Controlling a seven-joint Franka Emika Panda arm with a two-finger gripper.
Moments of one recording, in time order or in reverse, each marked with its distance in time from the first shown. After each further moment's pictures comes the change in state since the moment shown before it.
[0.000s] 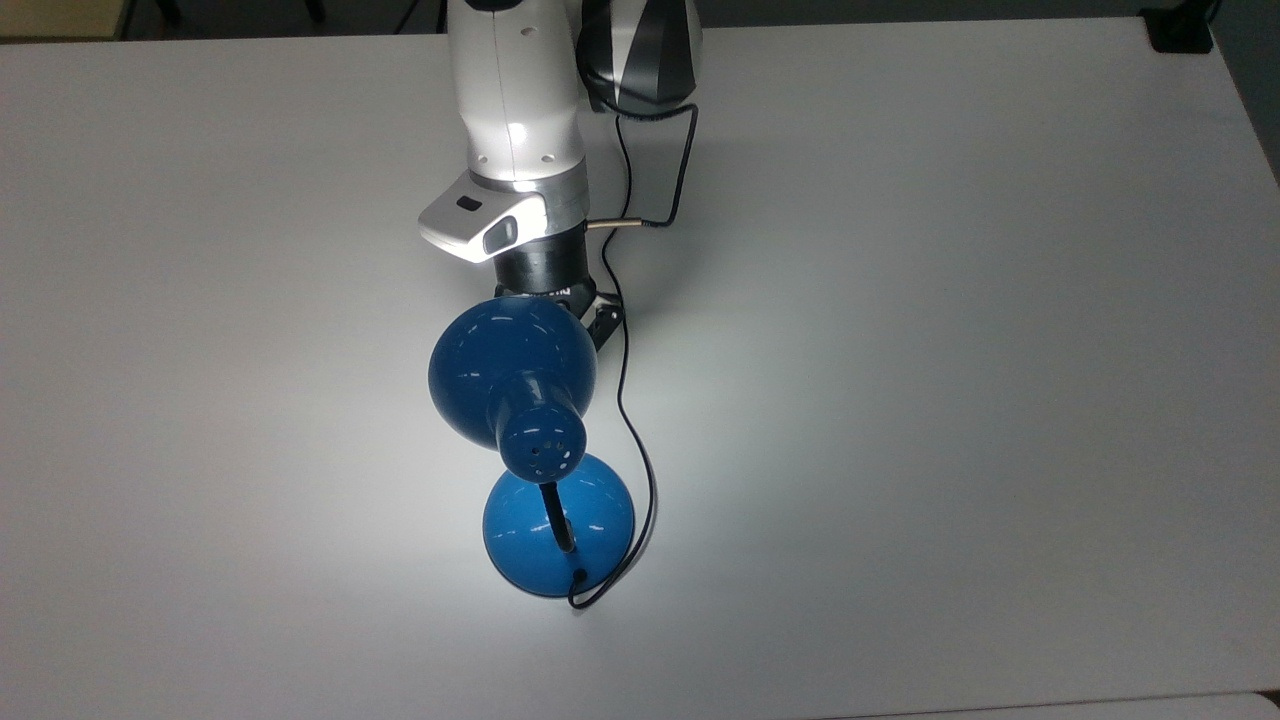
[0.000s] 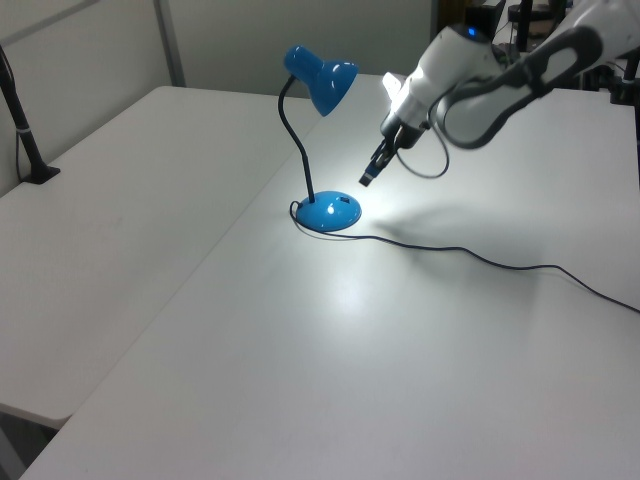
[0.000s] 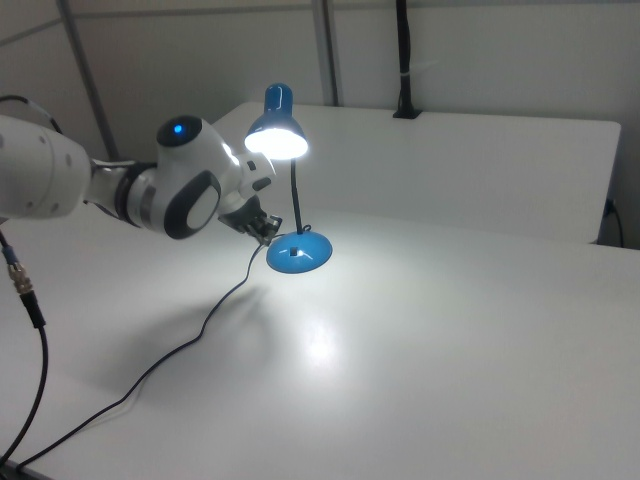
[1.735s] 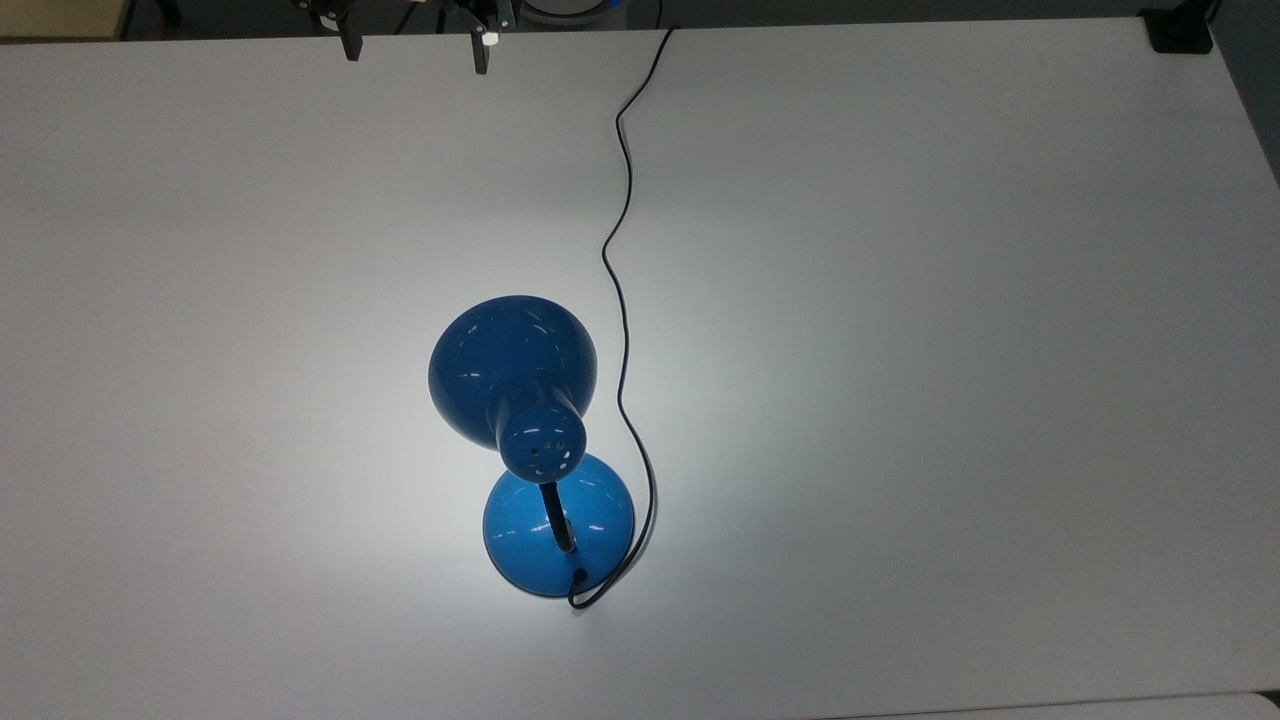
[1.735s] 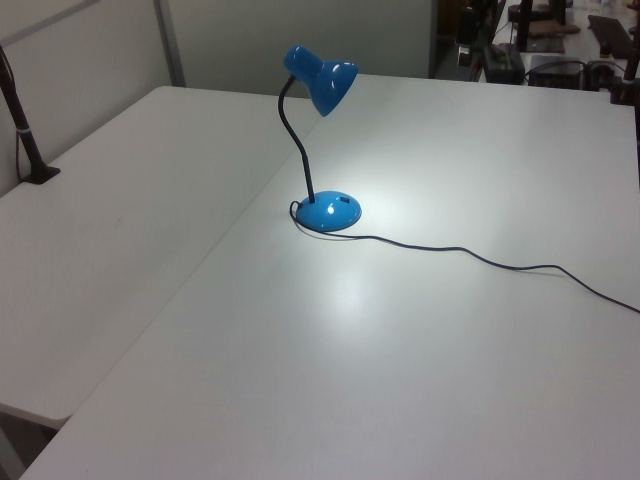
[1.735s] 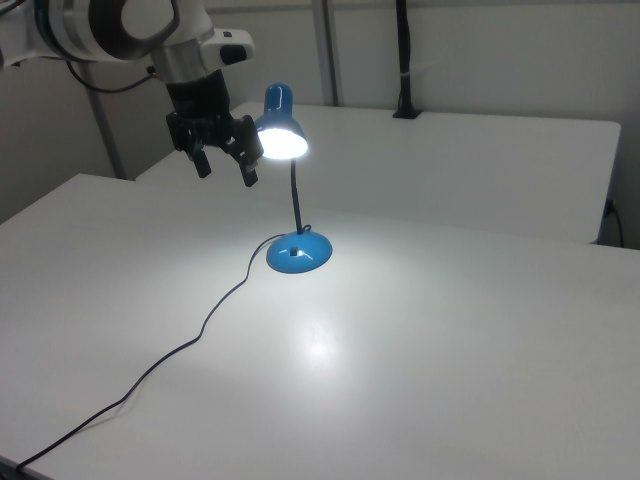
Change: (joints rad) arm -0.095 -0.315 -0.029 0.324 -0.181 -1.043 0.118
